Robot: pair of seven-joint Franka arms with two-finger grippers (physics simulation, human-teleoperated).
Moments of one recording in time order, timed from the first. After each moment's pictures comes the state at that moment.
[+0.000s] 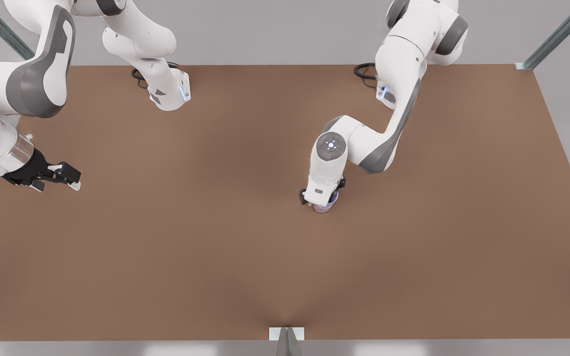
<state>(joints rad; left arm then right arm) -0.62 0.51 0.02 -1.43 0.06 1.96 -1.05 -0.03 0.18 -0.02 -1.36 0.01 1.62 -0.09</state>
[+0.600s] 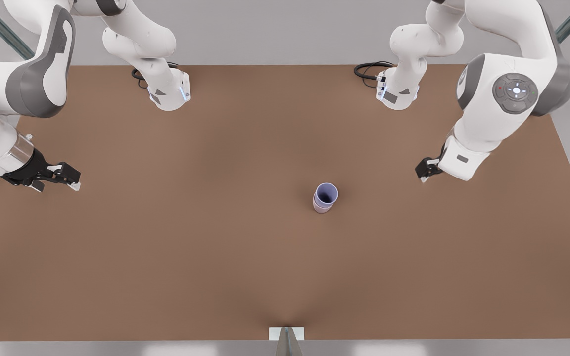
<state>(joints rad) -0.02 0.15 -0.24 -1.44 0.11 1.58 -0.42 -0.03 0.18 -0.02 -1.36 0.01 1.62 -0.09</state>
